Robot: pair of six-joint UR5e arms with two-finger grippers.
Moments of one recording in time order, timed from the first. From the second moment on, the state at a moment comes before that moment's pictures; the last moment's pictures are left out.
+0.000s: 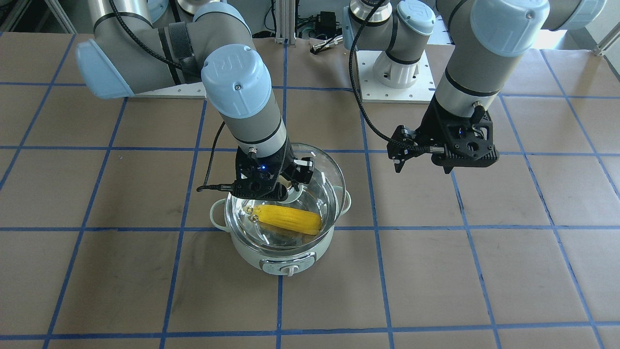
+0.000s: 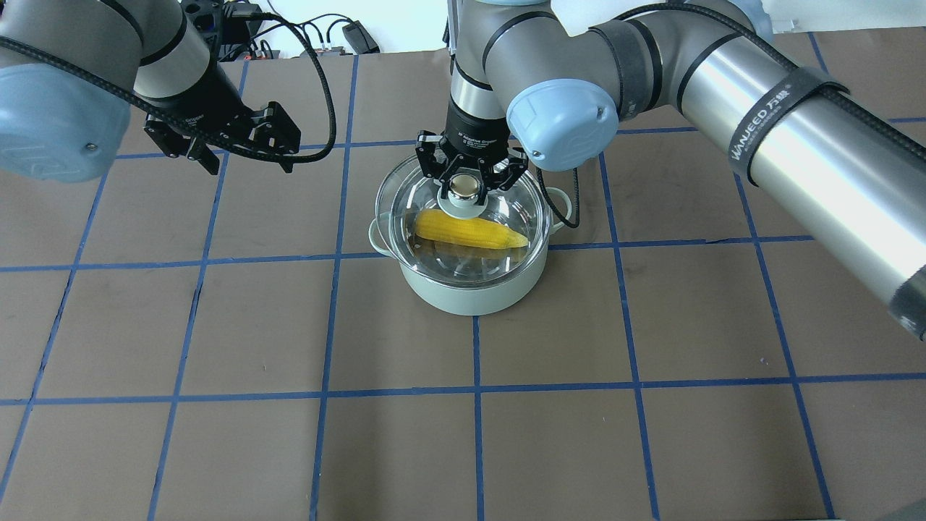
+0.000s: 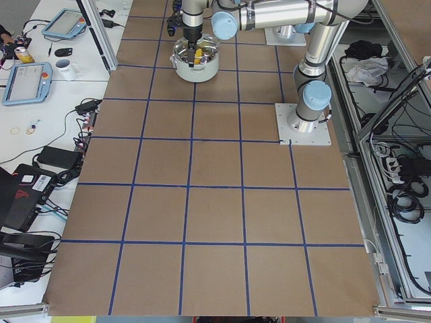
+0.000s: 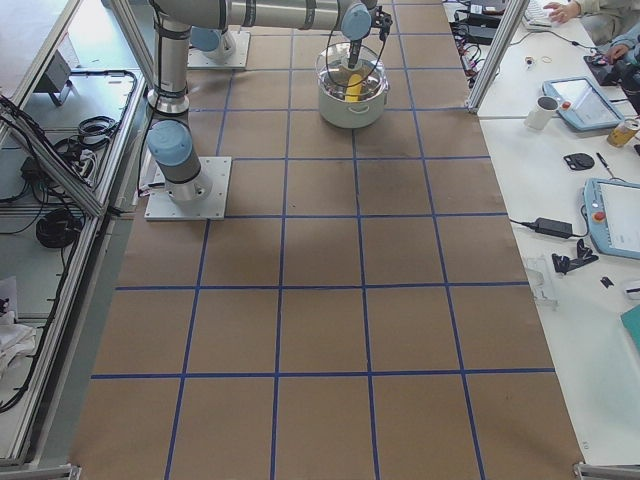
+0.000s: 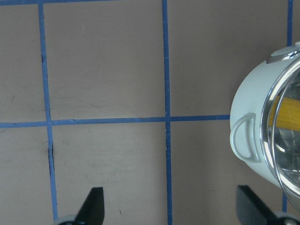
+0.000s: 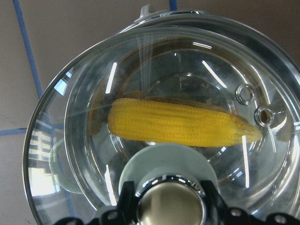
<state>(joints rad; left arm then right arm) -1.54 -1.62 -1.62 -1.40 1.58 0.04 1.90 -1.21 1.45 -1.82 -1.38 0.47</state>
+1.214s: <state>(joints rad) -1.54 -1.57 -1.62 -1.43 1.57 0.04 1.89 -1.21 1.47 -1.82 -1.39 0.44</state>
